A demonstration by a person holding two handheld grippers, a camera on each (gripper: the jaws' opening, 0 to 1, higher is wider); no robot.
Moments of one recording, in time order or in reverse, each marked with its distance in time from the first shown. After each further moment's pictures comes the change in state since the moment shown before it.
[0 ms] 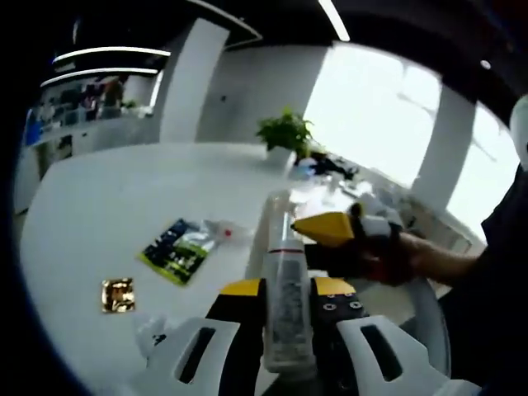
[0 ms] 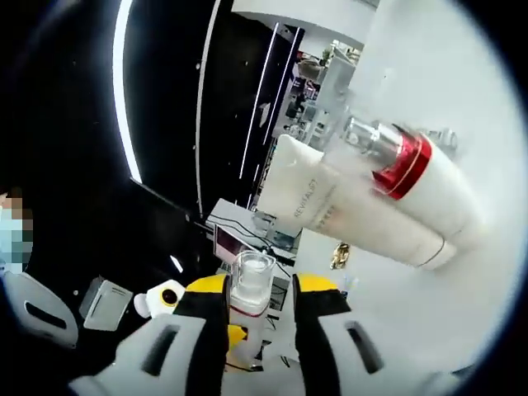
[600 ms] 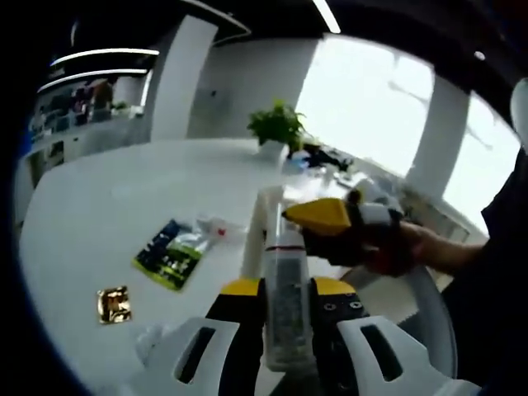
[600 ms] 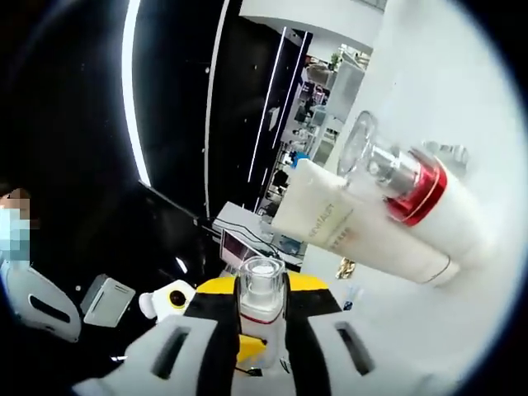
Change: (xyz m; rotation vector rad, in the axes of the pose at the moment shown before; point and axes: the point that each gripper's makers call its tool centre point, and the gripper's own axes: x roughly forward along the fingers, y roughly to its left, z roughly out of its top) left arm 0.018 -0.002 -0.006 0.050 0.067 -0.017; right arm 0.001 0.006 0.008 -0.118 0.018 0.001
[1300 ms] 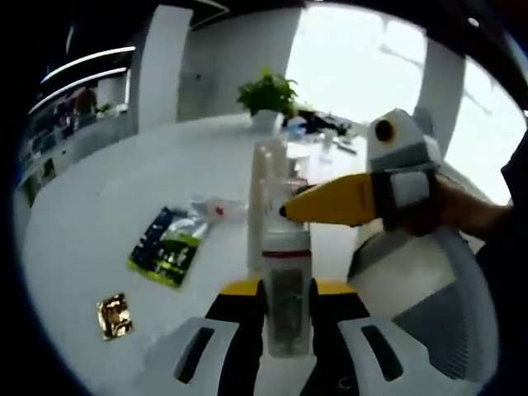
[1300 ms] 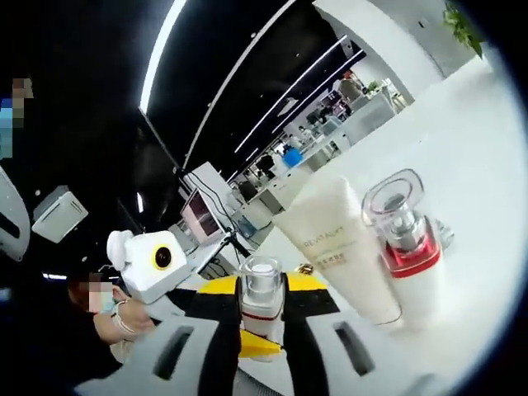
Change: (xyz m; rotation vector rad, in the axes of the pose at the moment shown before) left arm 0.038 0.011 -0.028 0.153 0.138 0.024; right arm 0.001 -0.017 -0.001 -0.436 0.115 -0.140
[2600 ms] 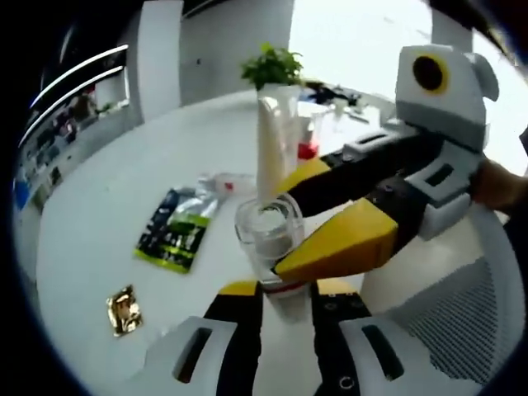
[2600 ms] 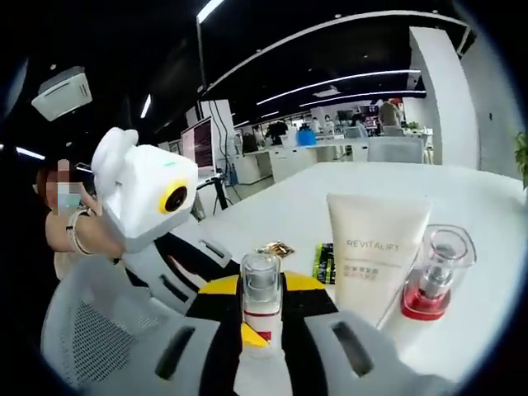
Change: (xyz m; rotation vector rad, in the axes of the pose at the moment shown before) left arm 0.014 0.016 -0.029 0.041 0.146 0.070; right arm 0.017 0.000 -0.033 -0.492 0.229 -0.055
